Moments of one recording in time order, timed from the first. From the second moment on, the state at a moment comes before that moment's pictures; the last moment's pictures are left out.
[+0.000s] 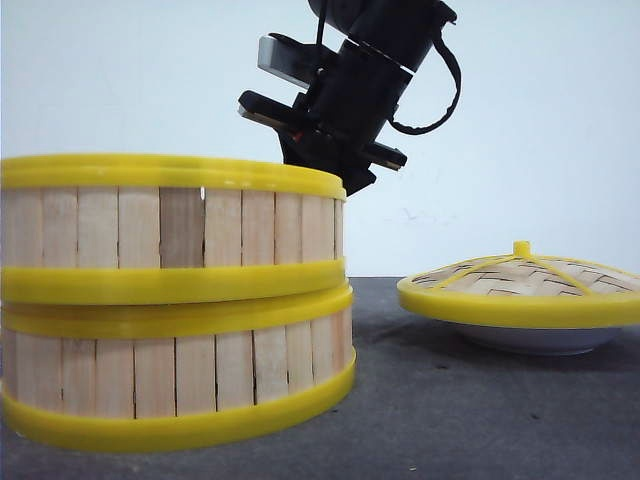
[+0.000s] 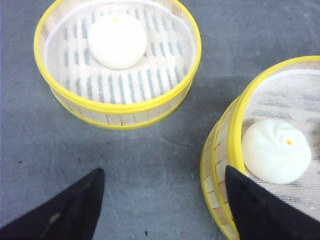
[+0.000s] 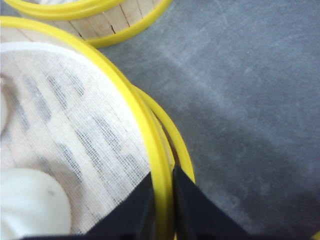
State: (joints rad) left arm -0.07 0.82 0.86 -0.75 0.10 -0.01; right arm 0.67 1.79 1.39 -0.45 -0.17 0.08
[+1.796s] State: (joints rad) left arm -0.04 0.94 0.87 -0.58 0.10 -0.04; right arm 0.61 1.56 1.42 -0.65 -0.11 0.07
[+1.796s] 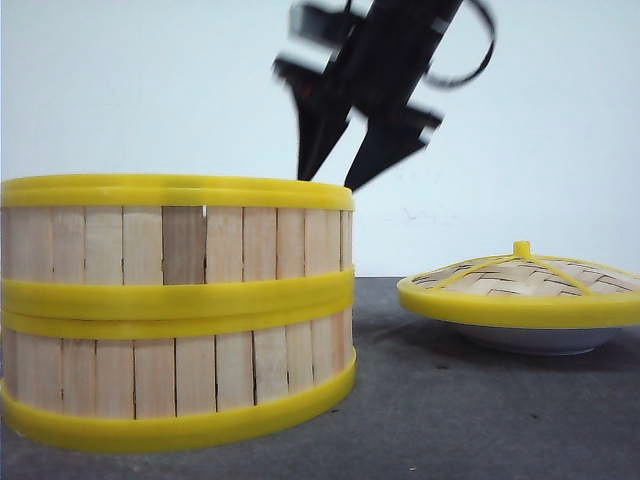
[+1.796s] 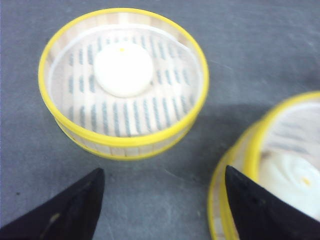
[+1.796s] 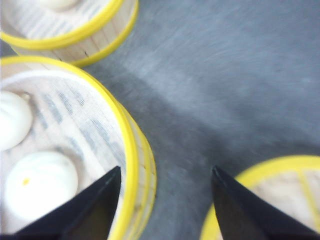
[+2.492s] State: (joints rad) left arm 0.20 1.57 1.13 -0.46 0.10 -0.06; right arm 0.24 1.10 1.21 -0.96 -0.07 0.01
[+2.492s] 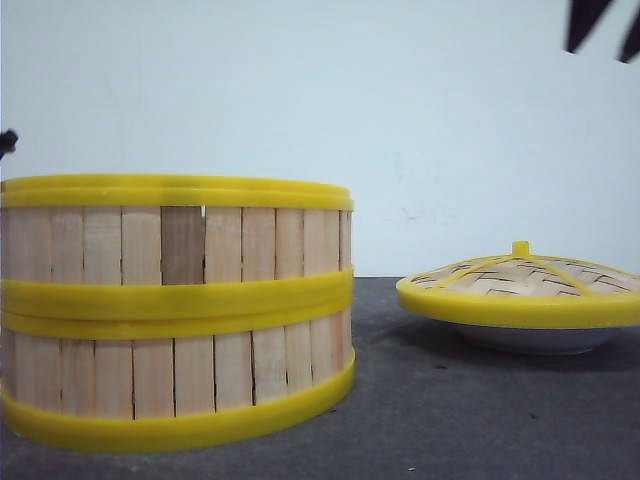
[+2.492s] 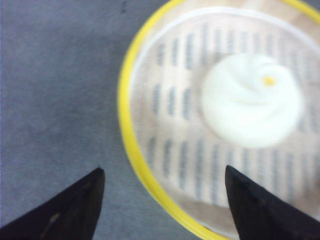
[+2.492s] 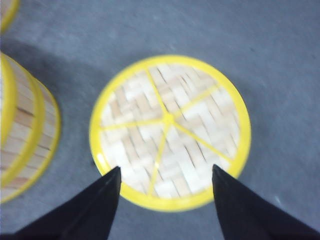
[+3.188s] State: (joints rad) left arm 0.21 1.75 1.14 -0.35 0.10 -0.09; right arm 0.20 1.00 1.10 -0.98 -0.07 0.00
